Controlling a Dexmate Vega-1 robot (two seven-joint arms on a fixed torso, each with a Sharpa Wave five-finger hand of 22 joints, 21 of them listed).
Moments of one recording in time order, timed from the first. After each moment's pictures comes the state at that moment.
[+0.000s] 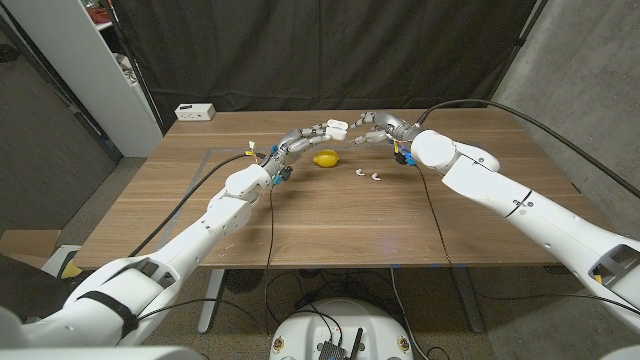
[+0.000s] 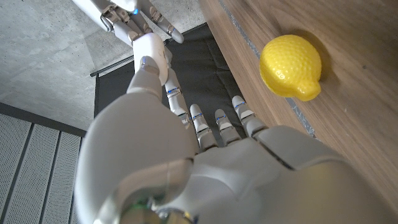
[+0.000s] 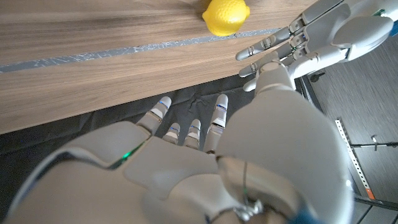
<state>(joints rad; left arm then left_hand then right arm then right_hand) 0.63 0.41 0.54 -1.13 -0.53 -0.36 -0.29 1.09 0.14 0.16 -0.14 0.17 0.98 -0.04 0.26 0.34 0.27 -0.12 0.27 0.31 0.10 -0.04 0.20 0.19 0.16 0.09 0.22 0.20 -0.60 -0.73 -0.69 -1.92 -0.02 -0.46 0.03 0.99 0.01 0.08 -0.10 0.33 0.51 -0.07 0.20 0.20 0.01 -0.02 0.22 0.24 -0.18 0.03 0.20 0.18 0.08 0.14 0.19 0.17</state>
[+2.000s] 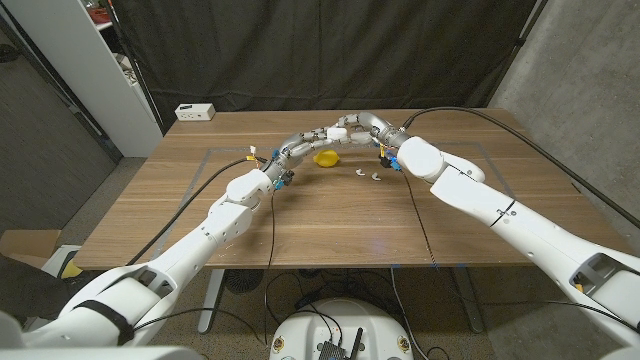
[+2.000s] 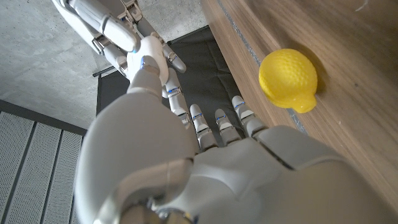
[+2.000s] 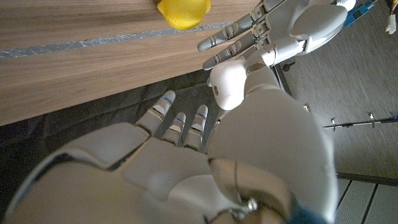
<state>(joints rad) 0.66 0.42 0.54 -1.17 -0.54 -0.36 -0.27 1.09 0.14 0.17 -0.14 0.17 0.98 -0.04 0.25 0.34 0.27 -0.12 0.27 0.31 0.10 -0.04 0.20 0.19 0.16 0.09 0.22 0.20 -0.63 -0.65 -0.70 -1.86 -0.05 -0.30 0.00 1.07 0.05 0.08 -0.13 0.33 0.79 -0.13 0.22 0.21 0.25 -0.08 0.25 0.24 0.03 -0.03 0.21 0.18 0.18 0.10 0.19 0.17</state>
